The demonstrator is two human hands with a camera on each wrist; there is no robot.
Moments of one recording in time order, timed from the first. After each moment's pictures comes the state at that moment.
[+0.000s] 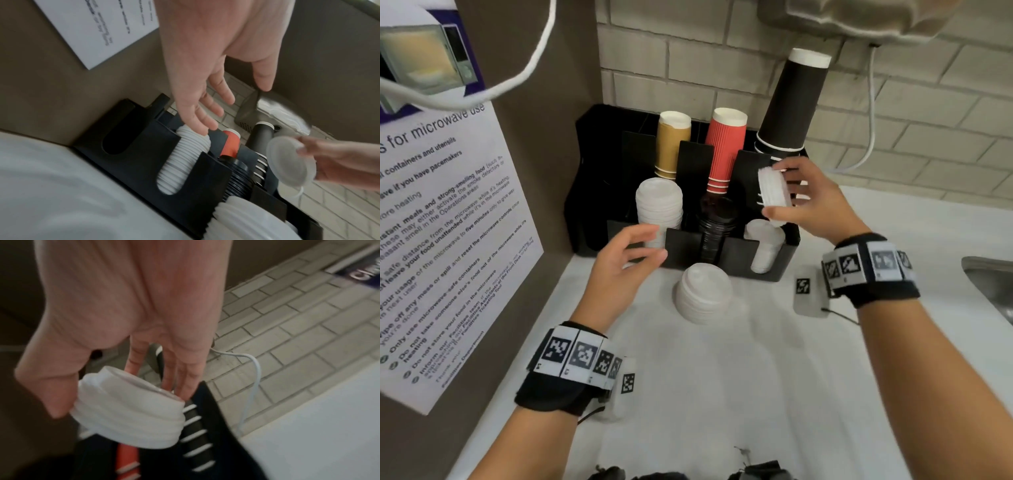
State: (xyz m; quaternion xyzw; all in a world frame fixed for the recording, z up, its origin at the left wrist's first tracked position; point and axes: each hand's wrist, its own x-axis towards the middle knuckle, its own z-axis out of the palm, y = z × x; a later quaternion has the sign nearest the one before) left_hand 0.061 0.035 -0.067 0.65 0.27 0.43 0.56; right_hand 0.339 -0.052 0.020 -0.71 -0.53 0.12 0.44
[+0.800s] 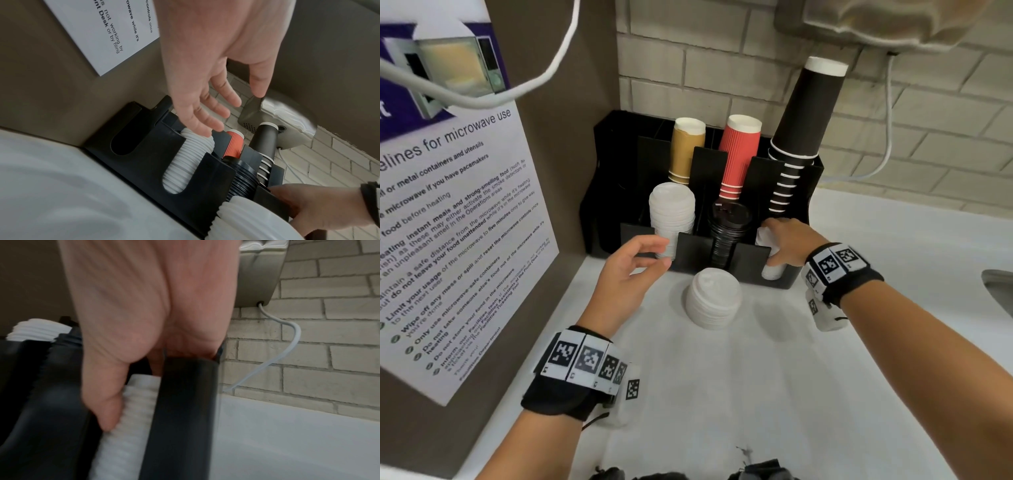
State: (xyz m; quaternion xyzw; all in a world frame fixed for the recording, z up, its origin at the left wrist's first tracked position) left_hand 0.053 0.041 -0.077 0.67 0.29 0.42 0.54; right_hand 0.354 -0.010 -0.035 -0.81 -0.58 0.05 -0.03
